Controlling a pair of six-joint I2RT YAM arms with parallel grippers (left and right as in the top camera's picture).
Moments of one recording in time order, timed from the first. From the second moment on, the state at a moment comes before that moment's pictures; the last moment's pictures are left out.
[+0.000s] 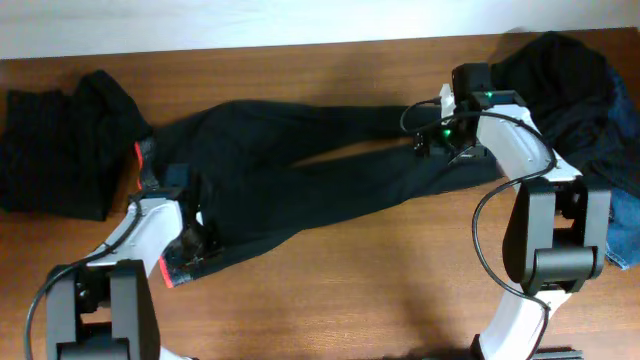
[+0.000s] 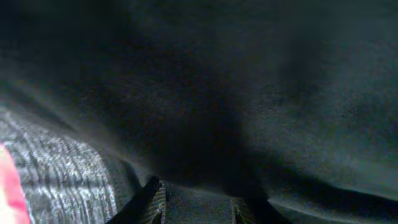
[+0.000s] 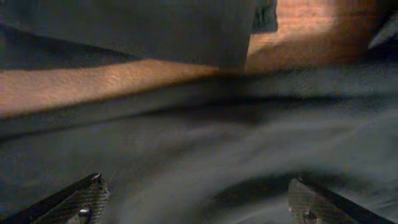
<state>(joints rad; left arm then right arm) 0.00 1.71 0.90 -0.85 -0.02 -0.34 -0.01 2.02 1.51 -0.81 -0.09 0.03</state>
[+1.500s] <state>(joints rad) 0.08 1.69 1.15 -0.74 -0.03 -0.23 -0.01 2.04 1.71 -0.74 -0.12 -0.04</state>
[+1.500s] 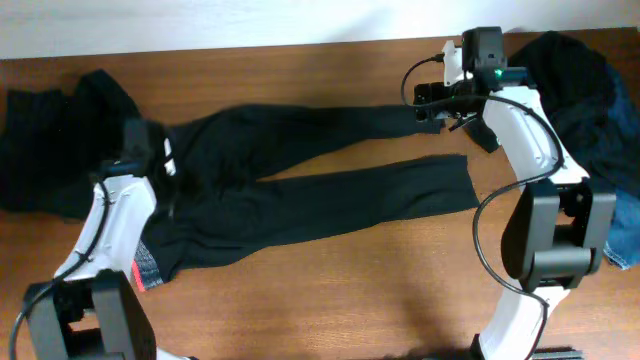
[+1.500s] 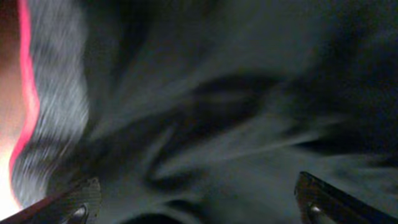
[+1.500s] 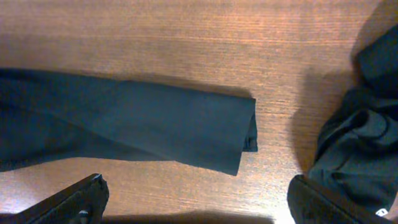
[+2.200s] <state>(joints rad) 0.01 1.67 1.18 -0.62 -0.03 -0.18 -0.01 2.20 1.73 -0.69 -0.15 -0.03</state>
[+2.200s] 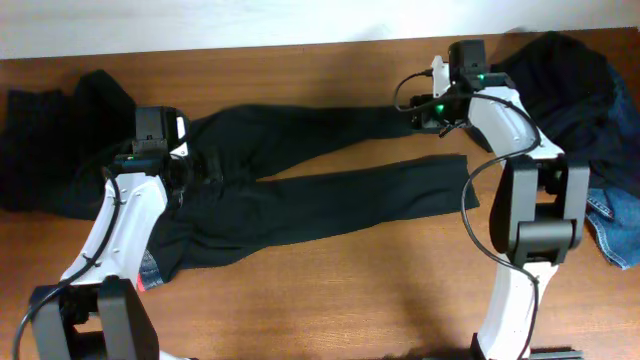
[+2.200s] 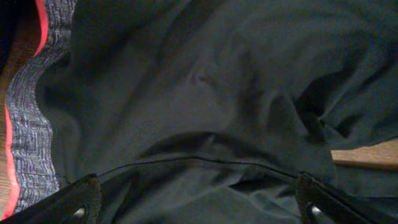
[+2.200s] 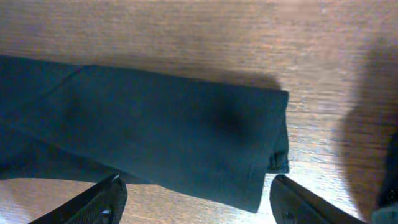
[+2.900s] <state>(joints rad) 0.01 1.67 1.18 -0.62 -0.03 -0.18 -0.01 2.26 1.73 -0.66 -0.08 0.09</state>
